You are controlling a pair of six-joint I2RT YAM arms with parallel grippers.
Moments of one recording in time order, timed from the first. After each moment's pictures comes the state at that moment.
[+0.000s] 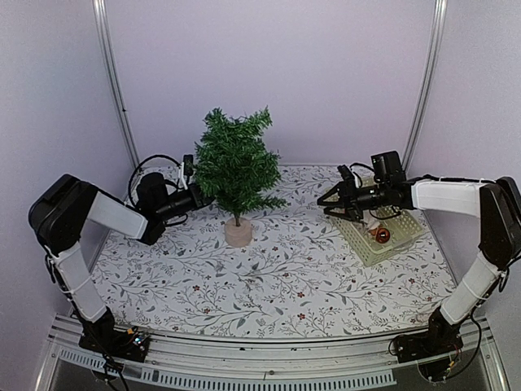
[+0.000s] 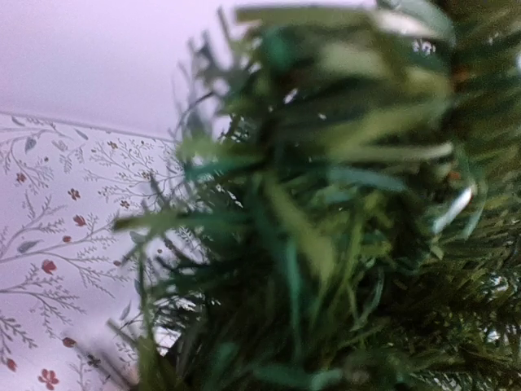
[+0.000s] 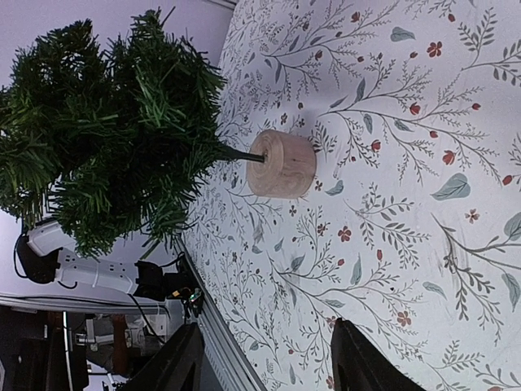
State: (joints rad) left arm -0.39 1.81 0.75 1.06 0.57 -0.74; right arm 0.36 1.64 1.03 -0.07 -0.88 0.64
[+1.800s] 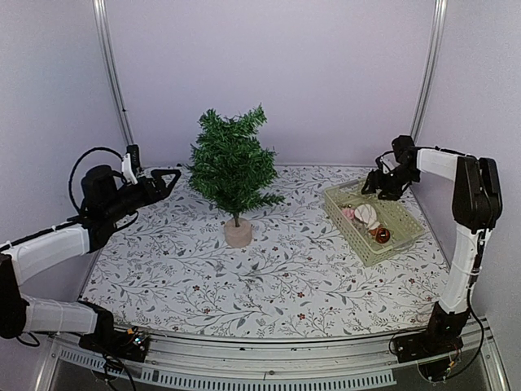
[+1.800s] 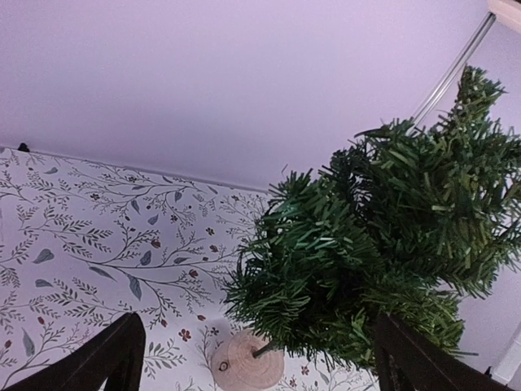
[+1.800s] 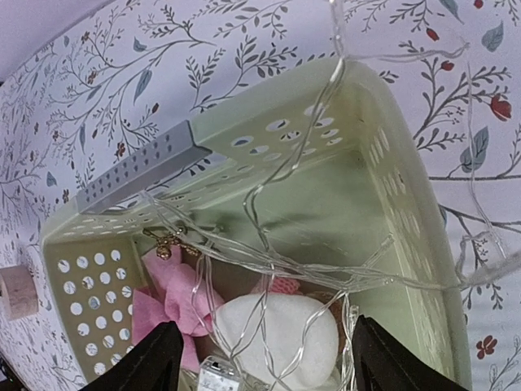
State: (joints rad) left arm -0.22 1.12 0.59 0.42 0.35 -0.53; right arm 0.04 2.01 1.58 -0.66 -0.32 0.16
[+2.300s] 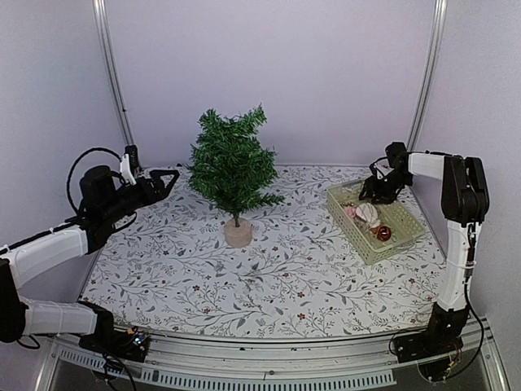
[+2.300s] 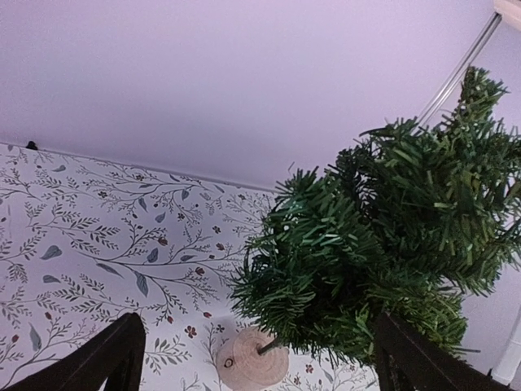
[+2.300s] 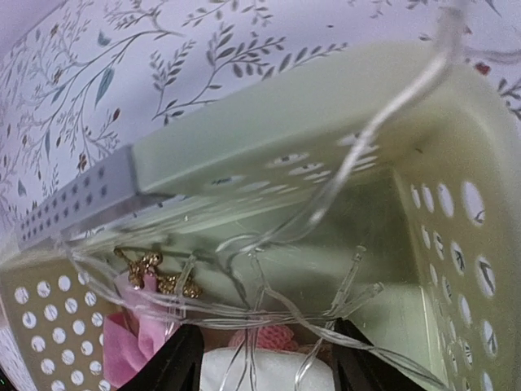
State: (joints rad) left arm -0.22 1.09 0.59 0.39 0.33 -0.52; right arm 0.04 2.17 1.67 -0.64 -0.33 0.12
